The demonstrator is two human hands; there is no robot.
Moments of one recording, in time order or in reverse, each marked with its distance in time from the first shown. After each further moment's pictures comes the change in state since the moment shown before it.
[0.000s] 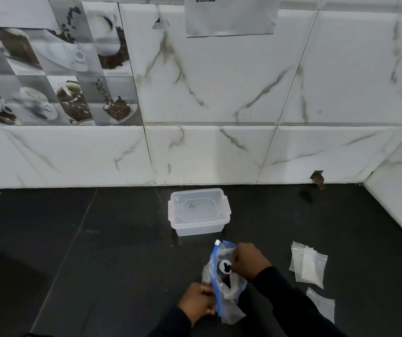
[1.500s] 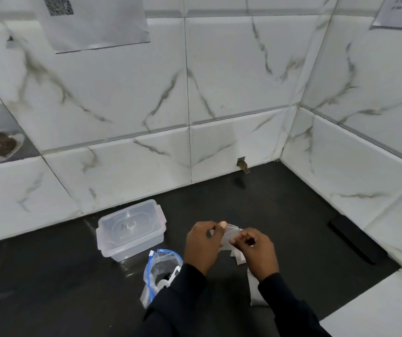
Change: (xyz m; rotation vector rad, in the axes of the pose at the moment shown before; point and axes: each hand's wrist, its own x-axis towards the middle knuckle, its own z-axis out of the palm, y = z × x) left_hand -0.008 0.167 0.145 0.277 0.177 0.716; right_hand -0.099 0.131 -0.029 1.058 0.756 0.091
